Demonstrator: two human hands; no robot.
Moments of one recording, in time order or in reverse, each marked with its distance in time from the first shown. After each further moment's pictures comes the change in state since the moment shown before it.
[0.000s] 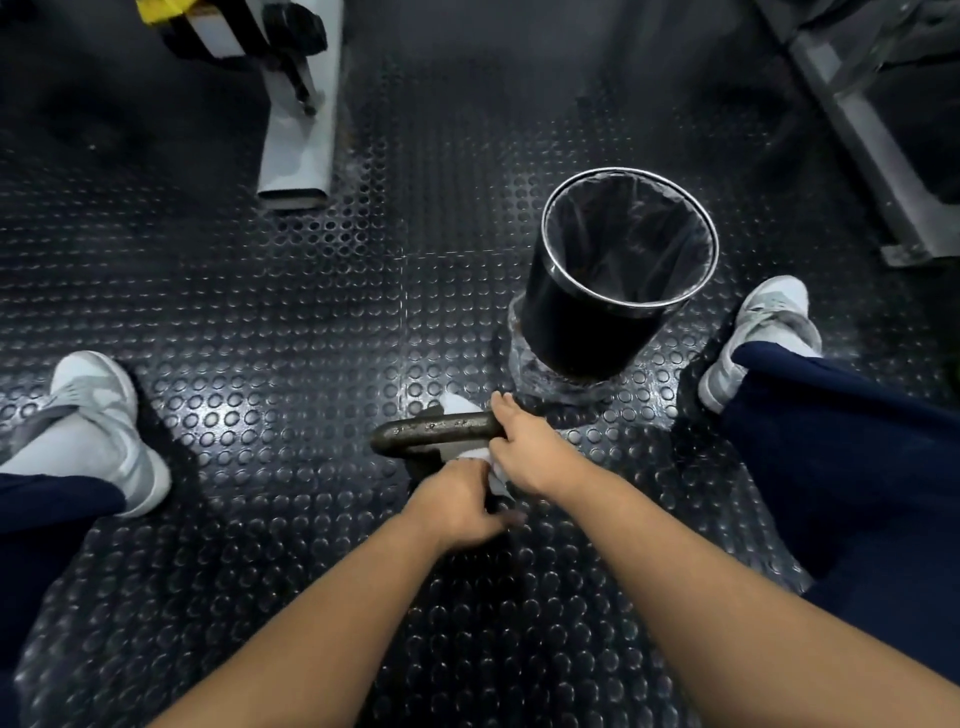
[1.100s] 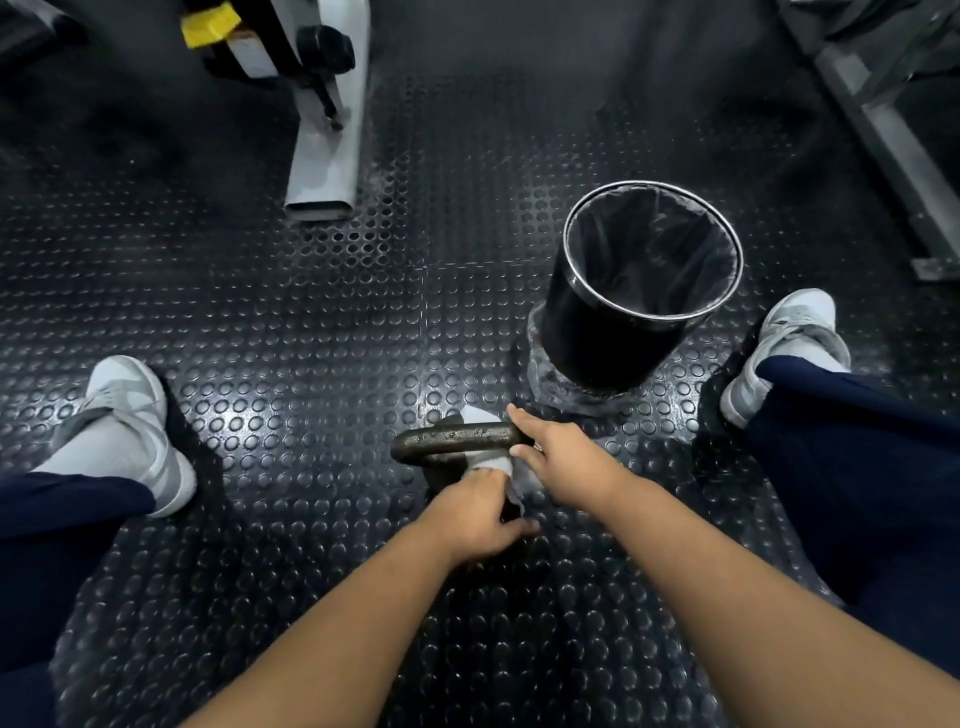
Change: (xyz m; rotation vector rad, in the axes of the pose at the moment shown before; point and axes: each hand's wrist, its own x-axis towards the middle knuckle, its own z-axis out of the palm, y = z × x) left_hand 0.007 -0.013 0.008 0.115 -0.020 0.043; right_hand -0.006 0.015 -0.015 -0.094 0.029 -0.121
